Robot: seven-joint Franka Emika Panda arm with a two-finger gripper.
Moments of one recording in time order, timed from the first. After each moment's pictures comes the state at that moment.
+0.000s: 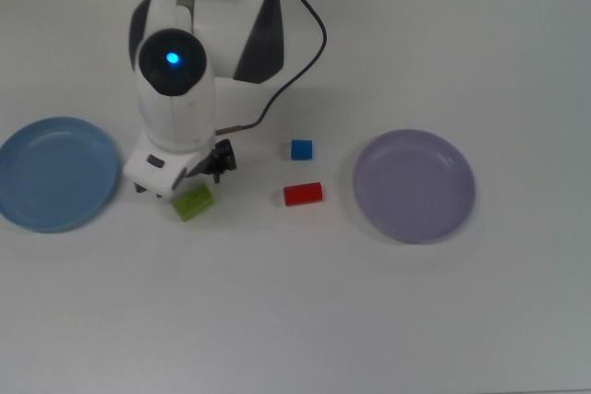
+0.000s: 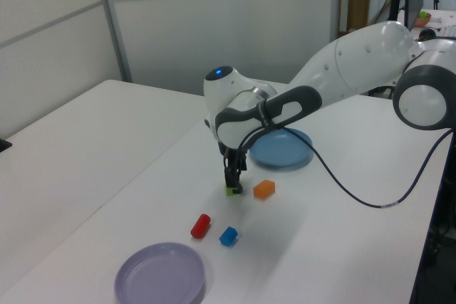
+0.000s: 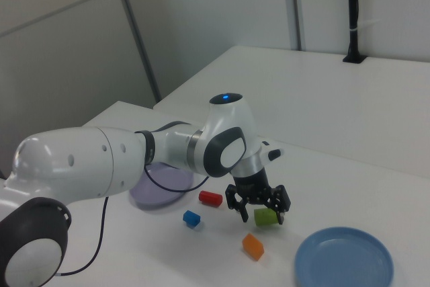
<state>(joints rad) -0.09 0.55 0.02 -1.58 -0.16 2.13 -0.31</state>
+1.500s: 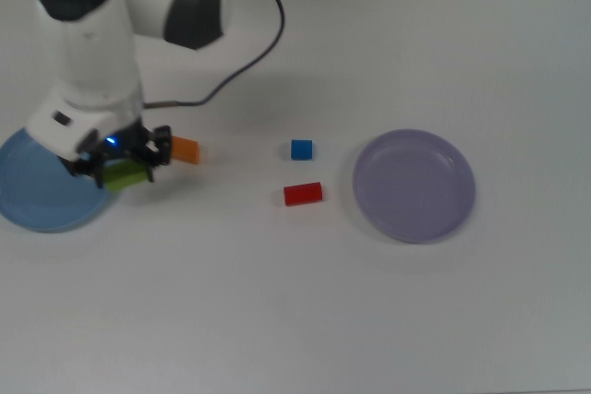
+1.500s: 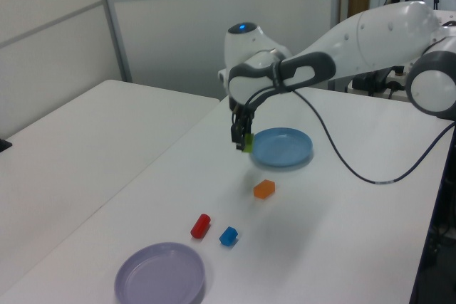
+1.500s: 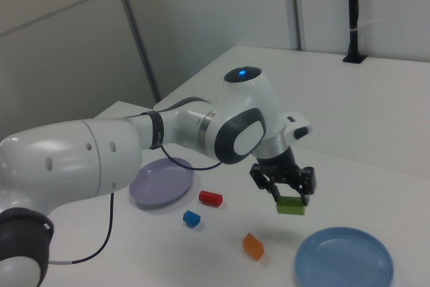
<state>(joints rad) -0.20 0.46 -0.01 -1.52 -0.09 2.13 -0.35</state>
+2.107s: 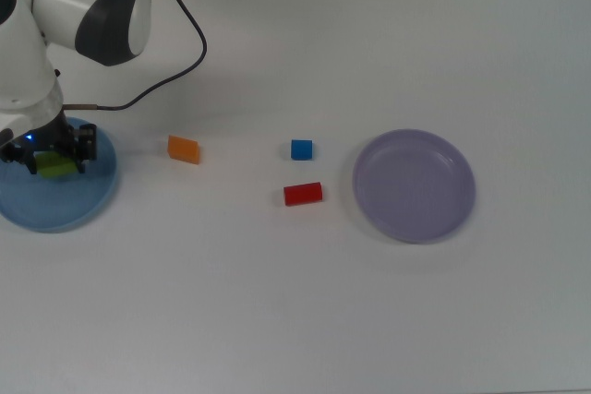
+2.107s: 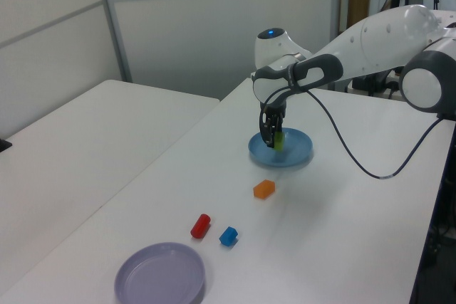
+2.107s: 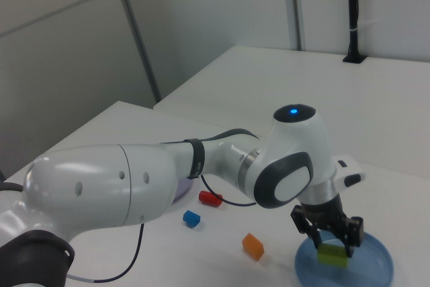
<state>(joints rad) -0.30 0.53 -0.06 -1.54 -0.09 2.18 -0.41</state>
